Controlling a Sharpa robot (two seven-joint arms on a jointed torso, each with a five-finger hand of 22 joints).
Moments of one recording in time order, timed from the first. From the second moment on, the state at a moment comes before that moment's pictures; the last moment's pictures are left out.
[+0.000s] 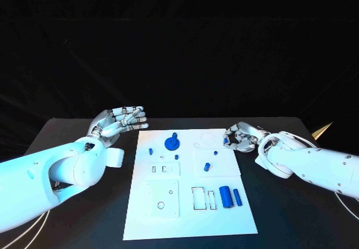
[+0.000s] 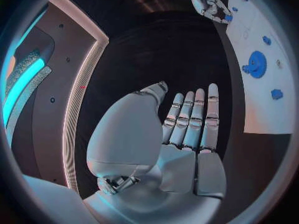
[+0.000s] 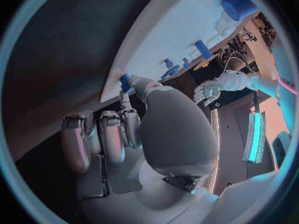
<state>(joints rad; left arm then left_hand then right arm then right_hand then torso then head) 1.22 -0.93 0.00 1.60 0.01 -0.38 0.46 1.46 -0.12 0.35 0.25 0.15 0.83 0.21 0.19 0.14 0.93 0.20 0.06 0.06 0.89 0.17 0.17 0.22 0.17 0.84 0.27 0.32 0.13 1.23 -0.86 -0.14 1.28 -1.18 -0.44 0.05 1.38 -0.20 0.46 0.14 0.18 0.94 0.16 0.15 0.44 1.45 0.08 1.45 1.31 1.47 0.01 1.56 1.31 0.01 1.47 0.11 1.57 1.31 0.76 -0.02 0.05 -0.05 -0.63</state>
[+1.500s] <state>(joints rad) 1.22 -0.92 0.00 1.60 0.01 -0.38 0.45 1.46 -0.12 0.35 0.25 0.15 0.83 0.21 0.19 0.14 0.93 0.21 0.06 0.06 0.89 0.17 0.17 0.22 0.17 0.83 0.27 0.32 0.13 1.26 -0.90 -0.13 1.48 -1.18 -0.54 -0.06 1.34 -0.14 0.54 0.08 0.20 1.00 0.13 0.21 0.46 1.47 0.04 1.46 1.31 1.47 -0.03 1.56 1.31 0.01 1.46 0.08 1.57 1.31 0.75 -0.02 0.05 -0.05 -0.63</state>
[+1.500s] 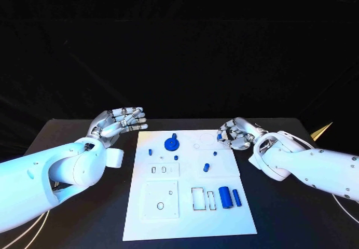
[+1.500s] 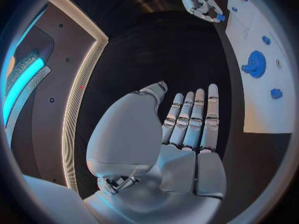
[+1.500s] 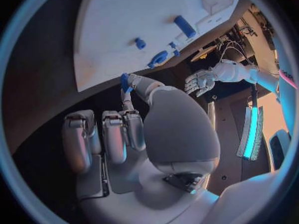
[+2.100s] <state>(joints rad) 1.22 -0.91 0.00 1.58 0.01 -0.38 0.45 1.46 -0.12 0.35 0.25 0.15 0.83 0.21 0.18 0.14 0.93 0.21 0.06 0.06 0.88 0.17 0.17 0.22 0.17 0.83 0.27 0.32 0.13 1.25 -0.75 -0.14 1.66 -1.21 -0.53 -0.24 1.32 -0.14 0.55 0.07 0.21 0.99 0.12 0.21 0.46 1.47 0.04 1.46 1.31 1.47 -0.03 1.56 1.31 0.01 1.46 0.08 1.57 1.31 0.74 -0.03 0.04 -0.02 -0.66</state>
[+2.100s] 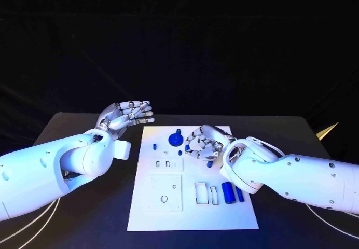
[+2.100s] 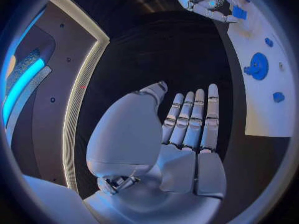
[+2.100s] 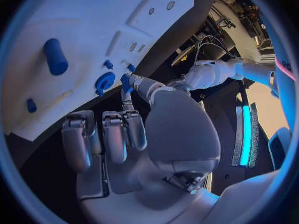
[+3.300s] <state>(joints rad) 1.22 -0.90 0.00 1.59 0.01 -0.38 0.44 1.46 -0.12 0.35 0.25 0.15 0.83 0.21 0.18 0.14 0.93 0.21 0.06 0.06 0.88 0.17 0.16 0.22 0.17 0.83 0.27 0.32 0.13 1.17 -0.58 -0.15 1.60 -1.39 -0.53 -0.42 1.30 -0.16 0.55 0.07 0.20 0.97 0.12 0.26 0.46 1.47 0.04 1.46 1.31 1.47 -0.03 1.56 1.31 0.01 1.46 0.08 1.57 1.31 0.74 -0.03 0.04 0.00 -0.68</state>
